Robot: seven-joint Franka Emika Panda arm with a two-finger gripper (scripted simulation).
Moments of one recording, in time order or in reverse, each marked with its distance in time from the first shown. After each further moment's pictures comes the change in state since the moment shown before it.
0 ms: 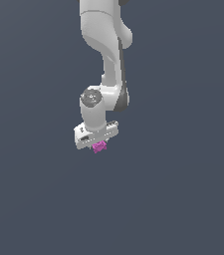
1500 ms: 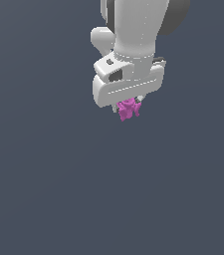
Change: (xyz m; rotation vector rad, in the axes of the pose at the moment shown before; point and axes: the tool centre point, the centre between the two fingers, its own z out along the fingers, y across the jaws) arm 0.073 -0.092 -0.274 -0.001 0.002 -0.002
